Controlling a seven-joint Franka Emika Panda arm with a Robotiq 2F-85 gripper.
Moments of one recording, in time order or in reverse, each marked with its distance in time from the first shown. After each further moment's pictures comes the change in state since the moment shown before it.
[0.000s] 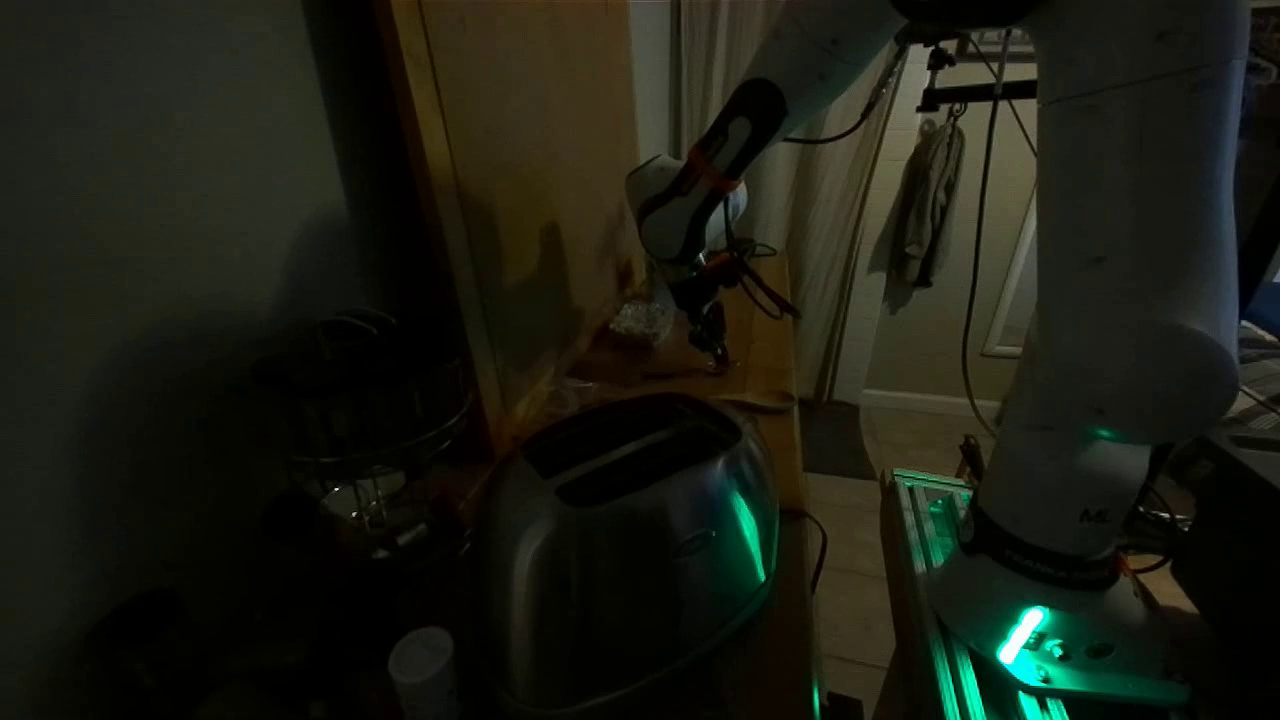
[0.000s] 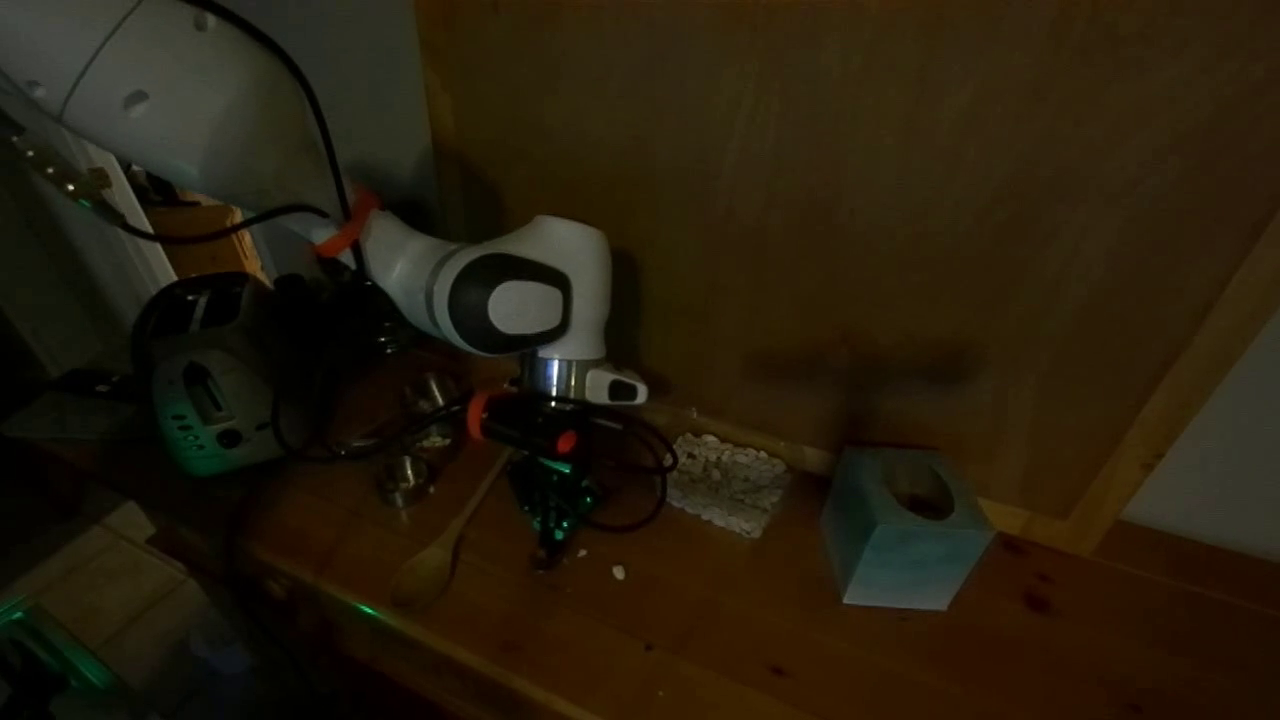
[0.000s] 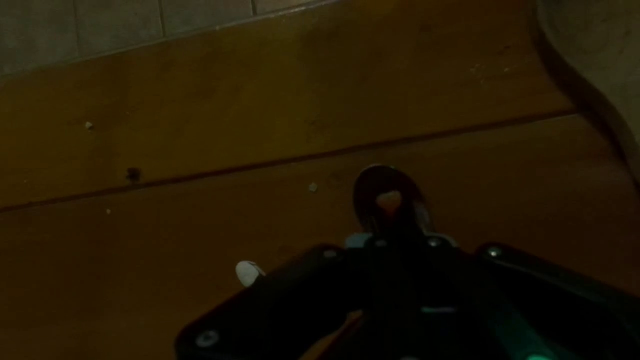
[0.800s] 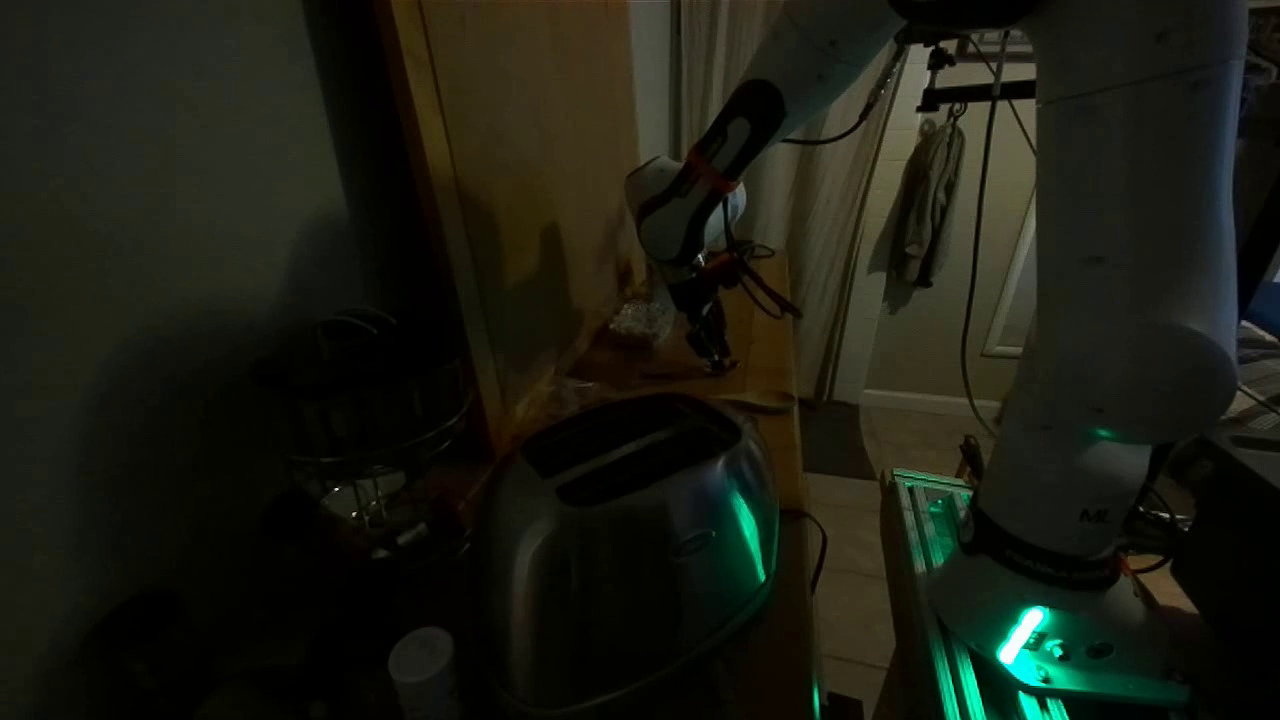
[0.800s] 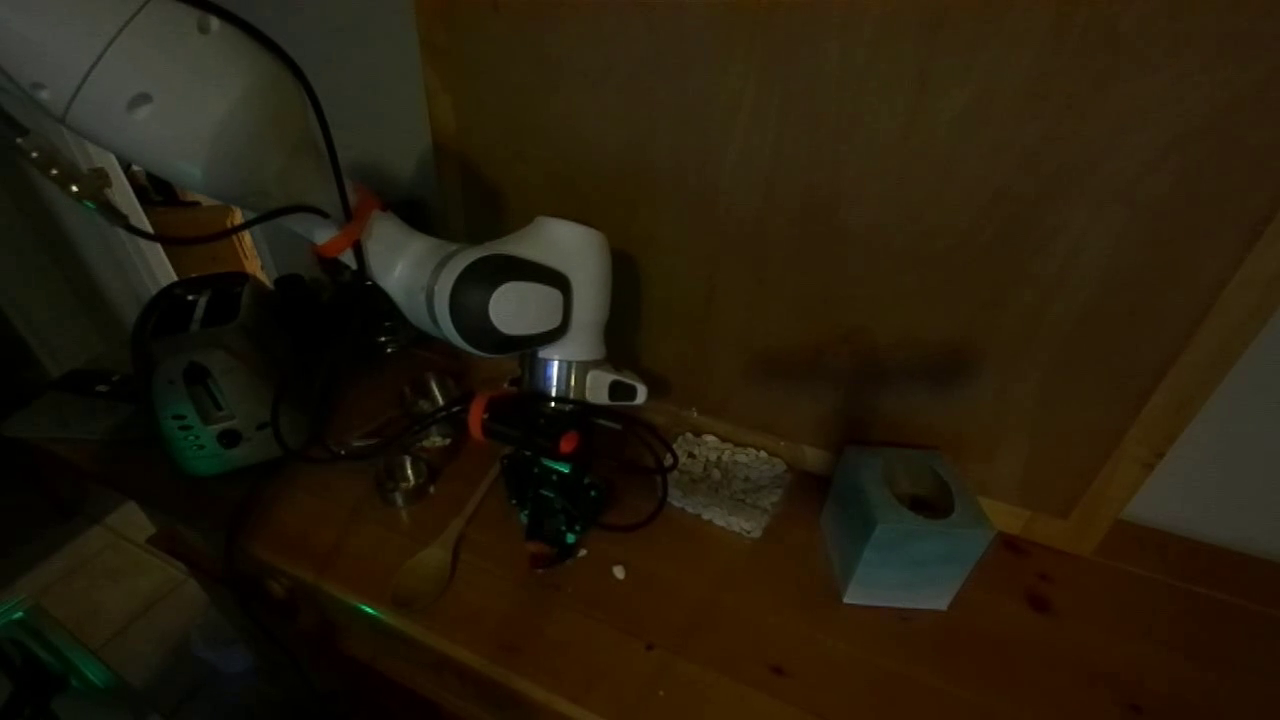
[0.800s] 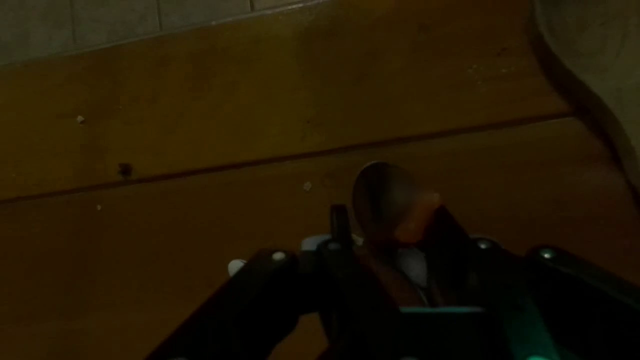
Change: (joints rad) arm -0.009 0.003 0.012 0.002 0.003 -0.003 -0.019
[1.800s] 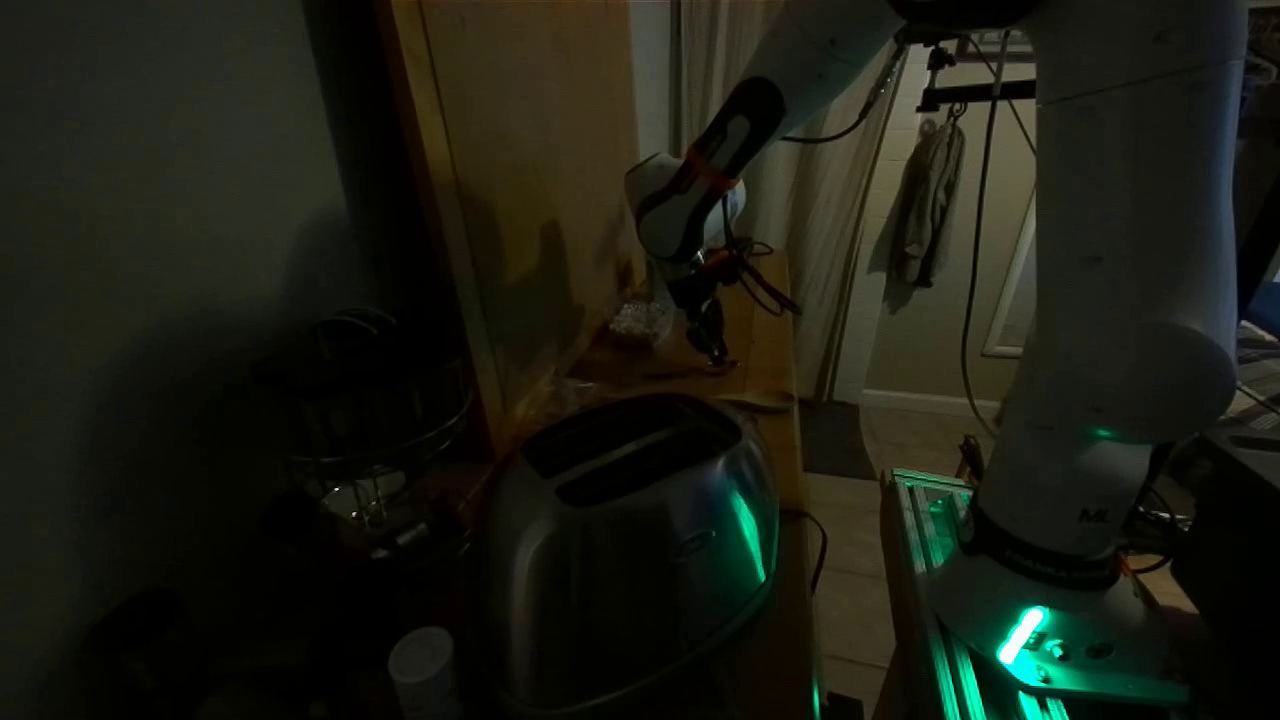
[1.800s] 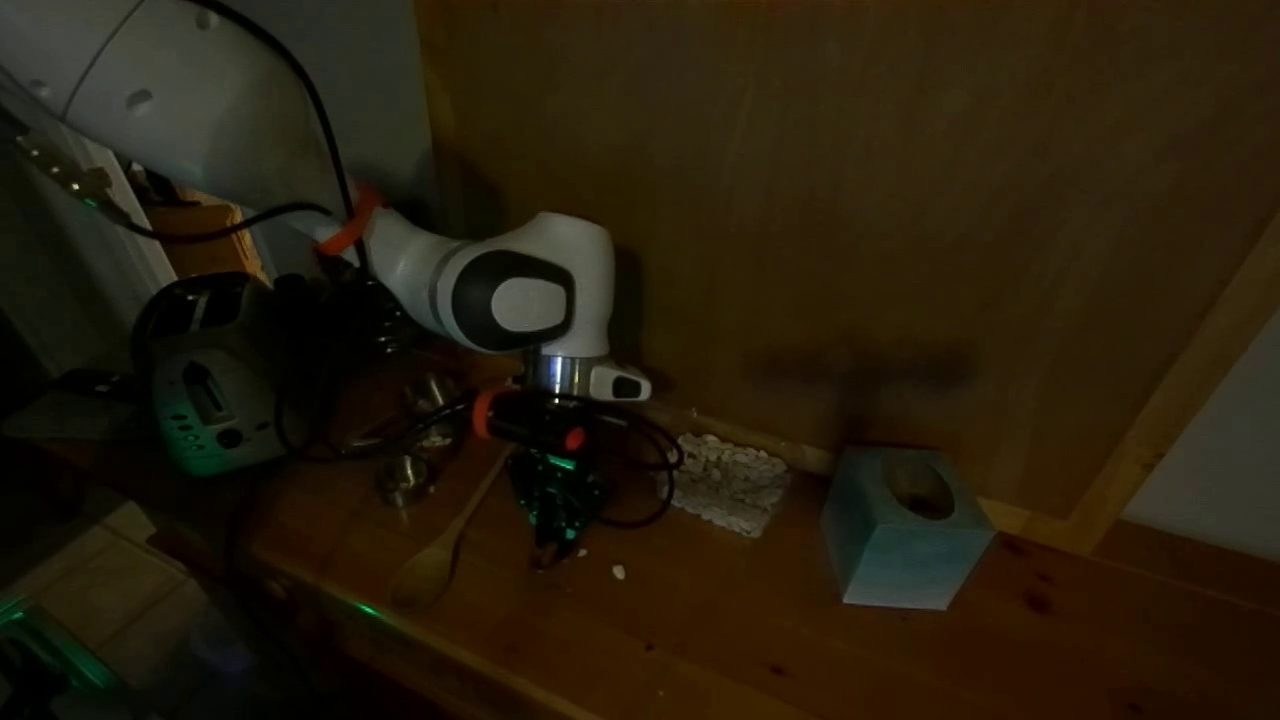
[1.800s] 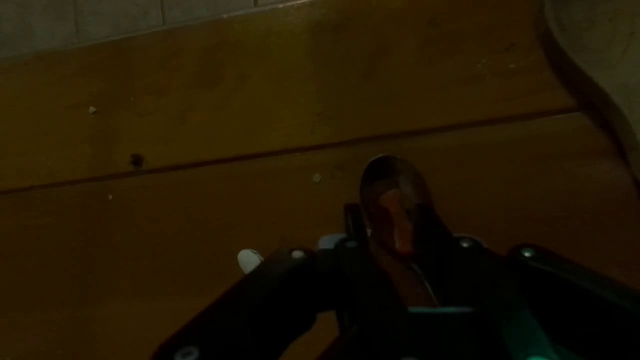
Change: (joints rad) arm -0.003 0.000 0.000 0.011 0.000 0.000 -0.015
